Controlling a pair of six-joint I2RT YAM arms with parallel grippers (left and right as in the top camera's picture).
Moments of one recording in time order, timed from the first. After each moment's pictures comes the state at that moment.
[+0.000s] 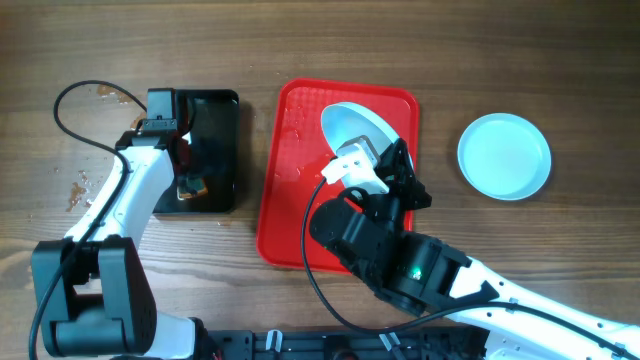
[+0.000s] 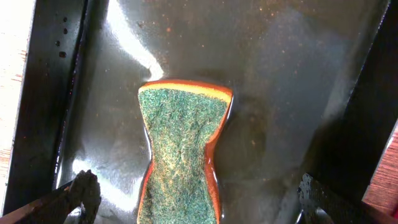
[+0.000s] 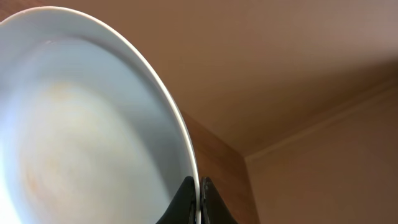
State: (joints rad) left arm 0.01 1.64 1.02 -0.65 -0.11 -0.24; right arm 1.08 1.23 0.96 -0.43 1.31 -0.18
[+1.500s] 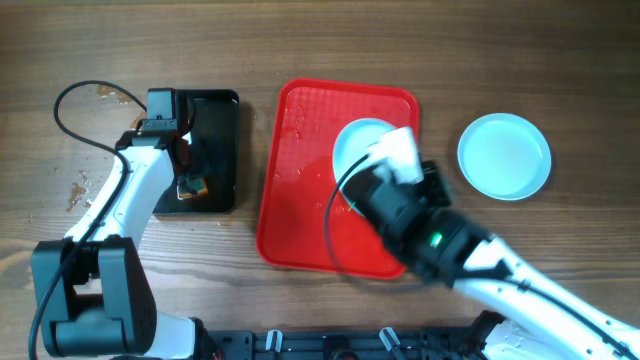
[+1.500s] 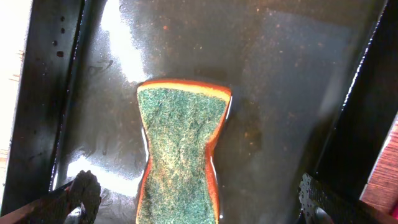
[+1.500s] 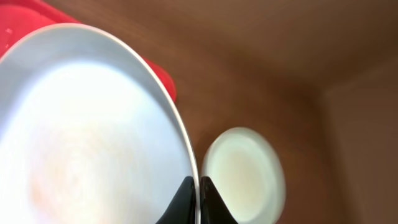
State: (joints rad) left arm 0.01 1.64 1.02 -0.65 -0.11 -0.24; right arm 0.84 1.23 0.96 -0.74 0.88 0.27
